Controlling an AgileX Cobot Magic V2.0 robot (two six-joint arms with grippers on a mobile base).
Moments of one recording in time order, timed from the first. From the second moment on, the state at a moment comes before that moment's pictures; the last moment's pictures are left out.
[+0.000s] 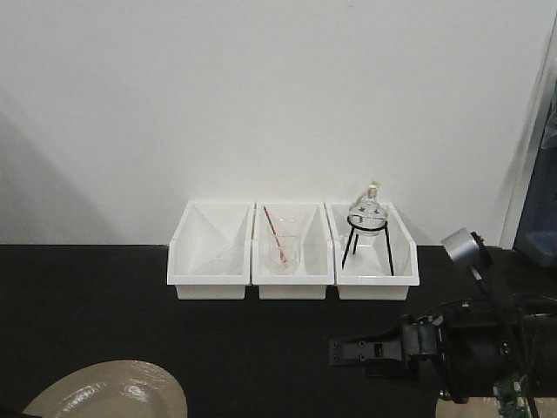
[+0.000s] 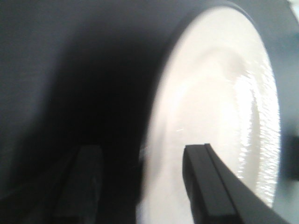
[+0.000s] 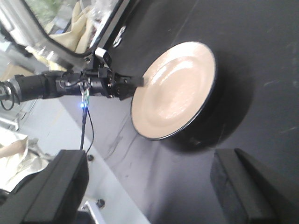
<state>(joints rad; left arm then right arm) 0.46 1.91 -0.92 -1.23 0.95 1.07 0.09 1.38 -0.93 1.34 1.02 -0.90</state>
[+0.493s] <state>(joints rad) 0.36 1.96 -0.93 -1.36 1.01 1.10 0.09 1.38 -0.93 1.33 1.03 -0.90</state>
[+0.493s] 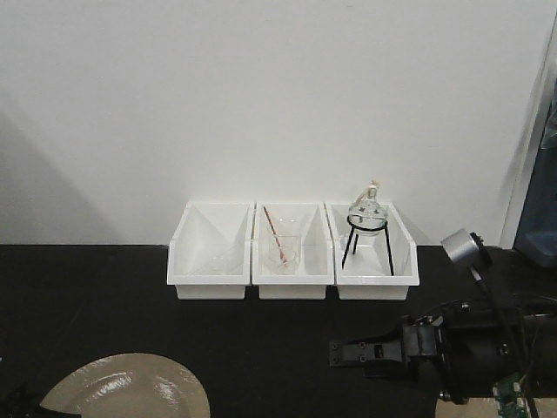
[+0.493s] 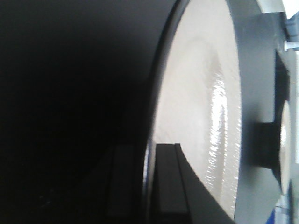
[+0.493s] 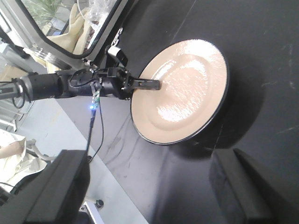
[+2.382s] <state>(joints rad) -0.26 2.27 -1.47 -1.68 0.69 0.92 0.09 1.38 -0.93 1.34 0.99 -0.91</state>
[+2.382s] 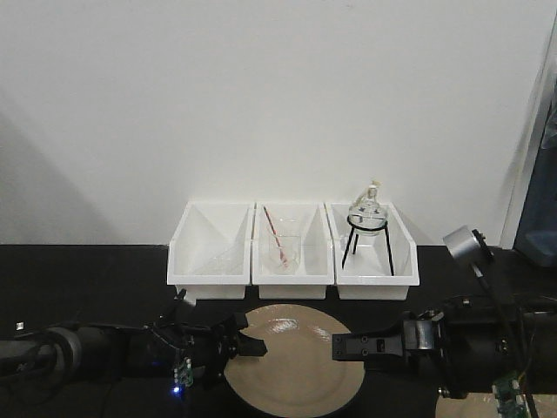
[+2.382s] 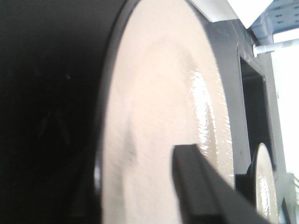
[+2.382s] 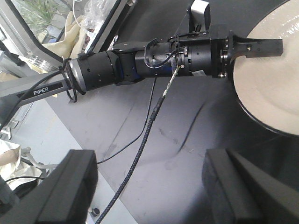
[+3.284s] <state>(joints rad) 0.06 2.20 -1.48 -1.18 0.99 0.66 0.09 1.38 -0.93 1.33 1.00 -0.91</state>
